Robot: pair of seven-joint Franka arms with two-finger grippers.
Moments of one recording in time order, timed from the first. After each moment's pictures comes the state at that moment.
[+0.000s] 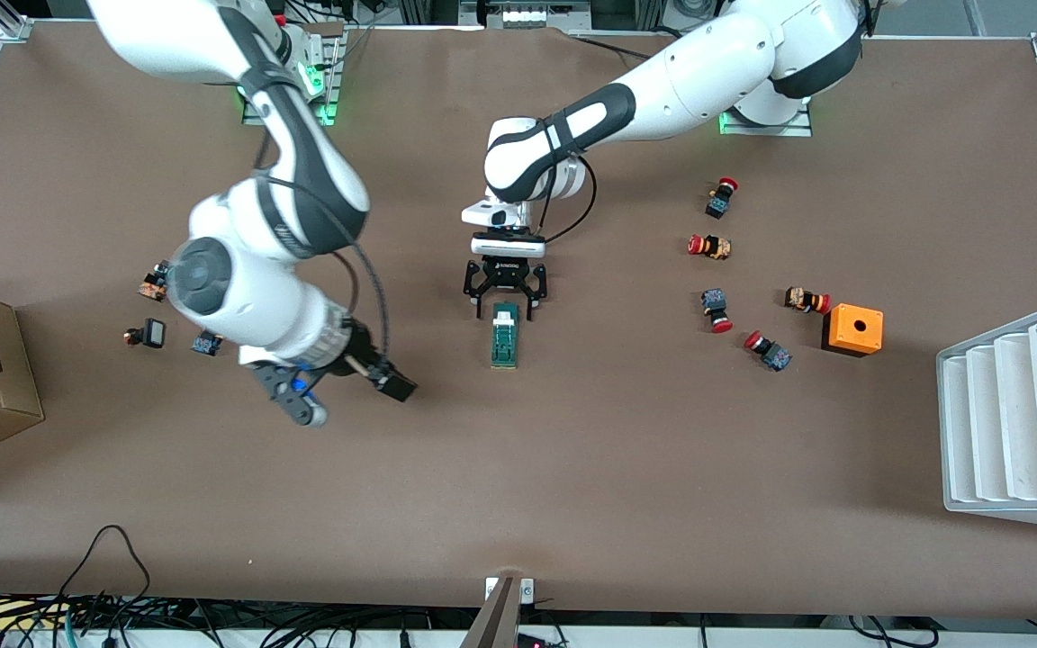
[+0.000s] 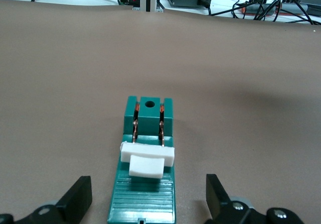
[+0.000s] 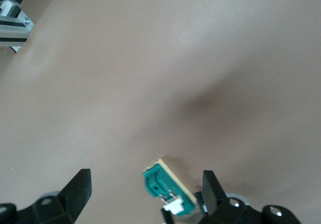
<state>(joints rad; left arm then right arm) -0.42 0.99 -0.66 -1.69 2.02 2.09 -2.35 0.42 0.62 0.02 -1.37 0.26 2.15 1.08</state>
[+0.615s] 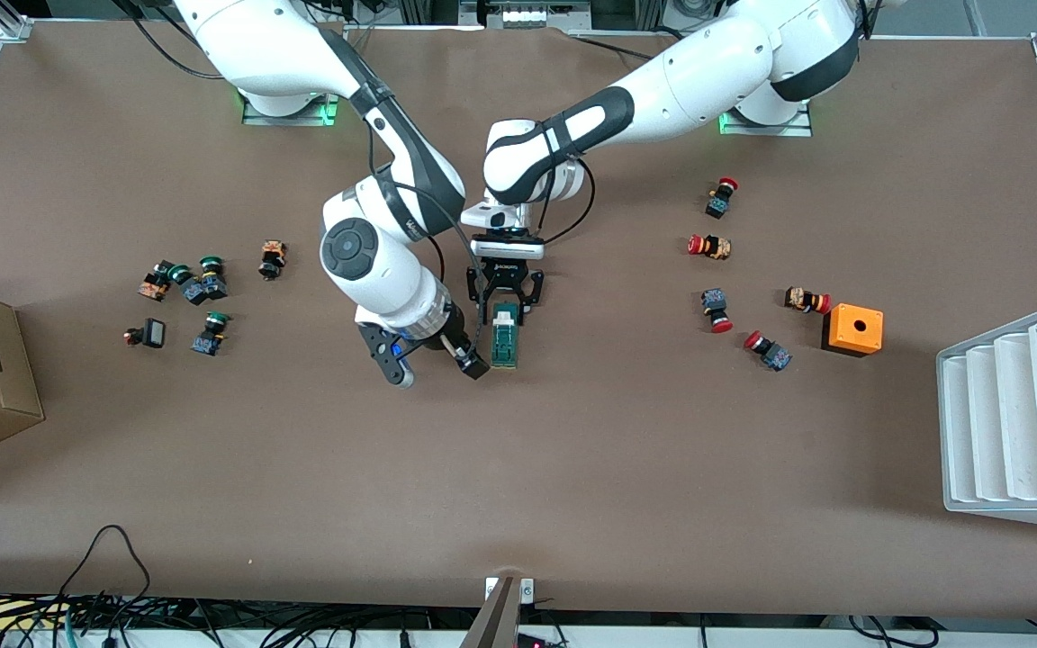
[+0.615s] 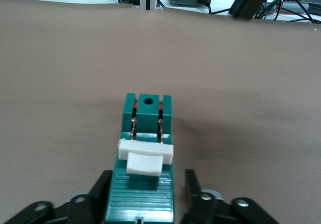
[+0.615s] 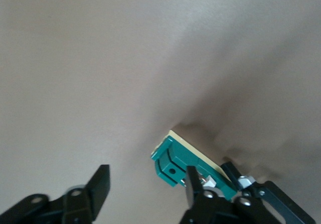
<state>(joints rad) -0.42 0.99 -0.66 -1.69 2.02 2.08 -2.35 0.57 0.67 0.02 -1.52 0.27 2.41 1.38</state>
